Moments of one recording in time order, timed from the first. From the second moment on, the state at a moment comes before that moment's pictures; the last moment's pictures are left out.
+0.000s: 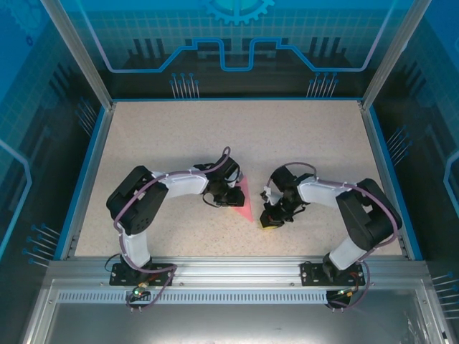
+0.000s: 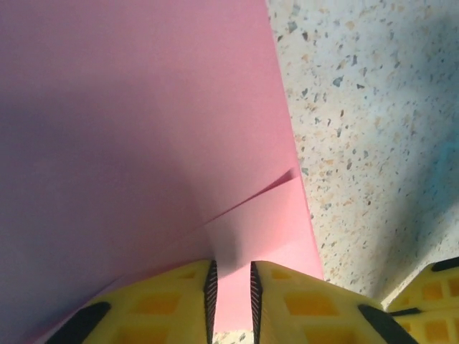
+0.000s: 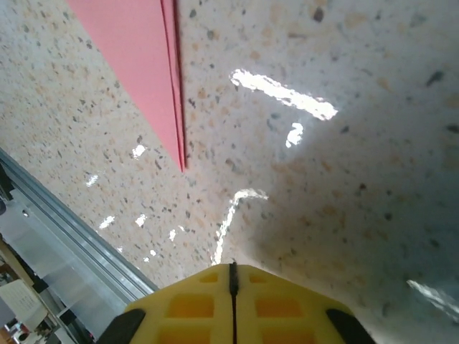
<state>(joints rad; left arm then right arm) -0.67 1.85 1.07 -0.41 0.38 -0.59 0.51 1.59 0.75 -0.67 -0.62 0.33</state>
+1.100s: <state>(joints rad) -0.48 1.64 0.81 -0.22 0.52 -0.88 0.51 1.83 1.07 -0.56 -0.59 0.19</state>
